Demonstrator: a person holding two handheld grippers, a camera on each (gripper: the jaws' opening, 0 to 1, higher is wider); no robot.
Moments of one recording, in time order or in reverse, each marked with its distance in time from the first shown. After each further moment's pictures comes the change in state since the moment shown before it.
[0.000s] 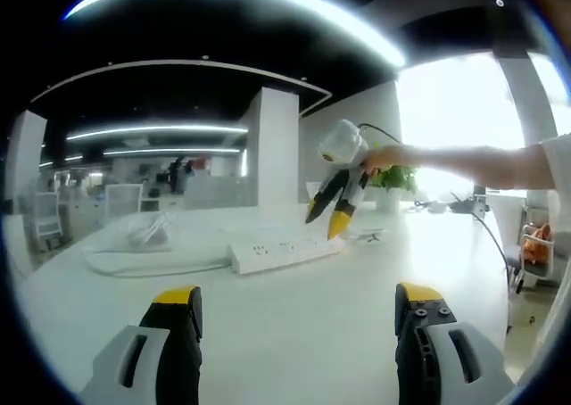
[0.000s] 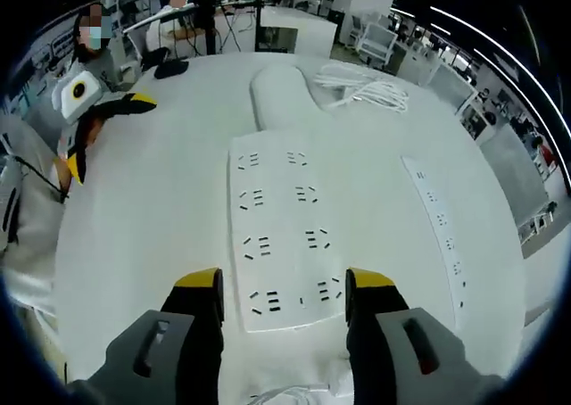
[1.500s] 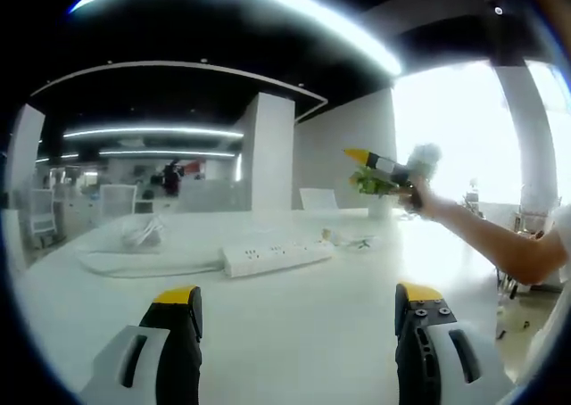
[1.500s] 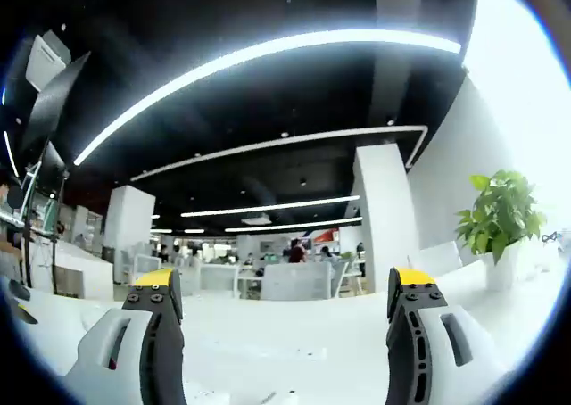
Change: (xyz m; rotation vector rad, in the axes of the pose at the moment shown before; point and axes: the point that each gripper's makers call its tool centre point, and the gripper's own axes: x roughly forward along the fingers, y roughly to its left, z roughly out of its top) left arm -0.006 -0.006 0.003 -0.020 -0.030 -0.038; right arm -0.224 -0.053 -0.031 0.490 -1.095 -1.252
